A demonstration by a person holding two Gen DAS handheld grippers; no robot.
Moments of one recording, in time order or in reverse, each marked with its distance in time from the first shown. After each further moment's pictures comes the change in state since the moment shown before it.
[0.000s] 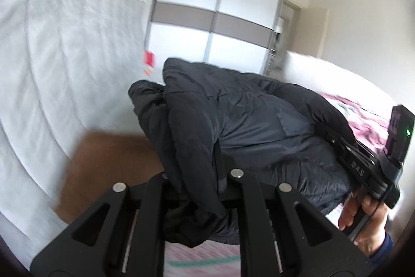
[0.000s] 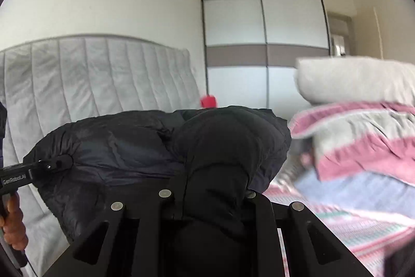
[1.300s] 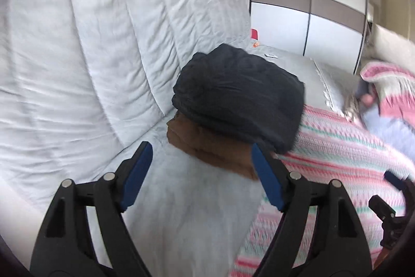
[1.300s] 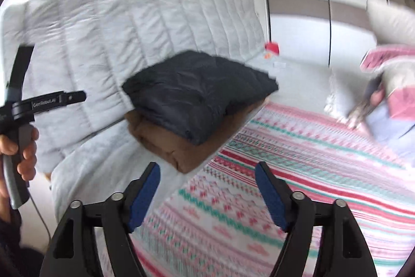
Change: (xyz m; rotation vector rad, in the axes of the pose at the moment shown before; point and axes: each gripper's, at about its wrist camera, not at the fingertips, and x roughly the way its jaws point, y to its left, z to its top) left arm -0.098 0.028 -0.128 -0.085 0.120 0.575; right arm -0.076 0.057 -0.139 -0.126 0.294 0.288
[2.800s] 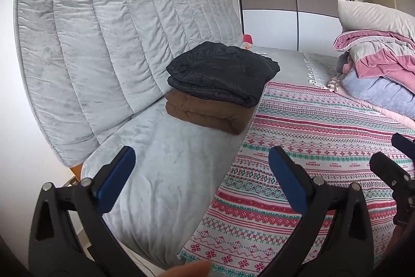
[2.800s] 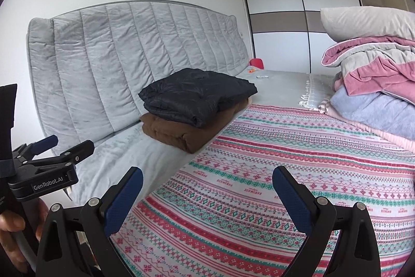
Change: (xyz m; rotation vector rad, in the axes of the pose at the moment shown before) left arm -0.097 -0.052 -0.114 0.081 -0.084 0.050; right arm -0.109 0.020 -0.078 0.123 -0.092 -0.048
